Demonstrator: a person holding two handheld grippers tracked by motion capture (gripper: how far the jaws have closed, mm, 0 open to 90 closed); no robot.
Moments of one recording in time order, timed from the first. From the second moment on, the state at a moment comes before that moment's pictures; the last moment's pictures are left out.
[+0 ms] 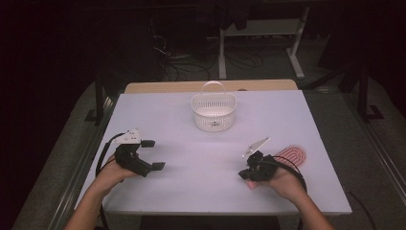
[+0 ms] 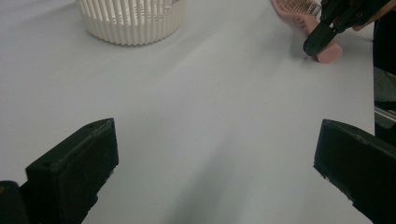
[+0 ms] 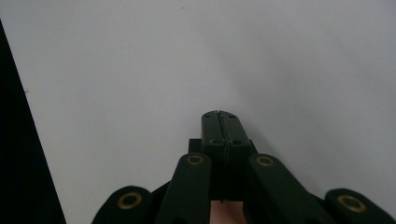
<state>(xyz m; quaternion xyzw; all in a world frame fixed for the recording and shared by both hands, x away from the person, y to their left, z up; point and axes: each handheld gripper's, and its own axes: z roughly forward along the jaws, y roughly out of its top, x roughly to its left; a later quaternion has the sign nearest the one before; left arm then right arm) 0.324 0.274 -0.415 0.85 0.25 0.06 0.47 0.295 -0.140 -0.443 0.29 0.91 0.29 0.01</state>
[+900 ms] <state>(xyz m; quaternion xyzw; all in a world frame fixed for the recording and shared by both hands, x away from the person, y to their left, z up) 0.324 0.273 -0.414 0.85 0.24 0.06 0.47 0.281 -0.144 -0.445 0.30 0.92 0.26 0.00</state>
